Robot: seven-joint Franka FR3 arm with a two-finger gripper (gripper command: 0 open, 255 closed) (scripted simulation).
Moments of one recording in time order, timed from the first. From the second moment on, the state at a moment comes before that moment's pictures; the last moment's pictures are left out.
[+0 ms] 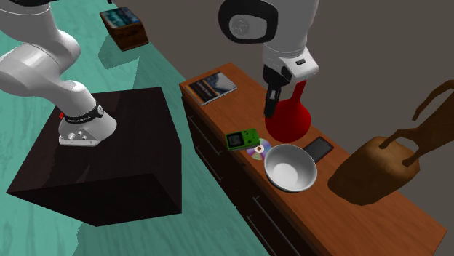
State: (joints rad) arm -0.34 0.49 0.03 -1.48 0.07 2.00 0.11
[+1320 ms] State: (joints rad) arm -1.04 0.72 0.30 -2.05 1.36 2.07 -1.14
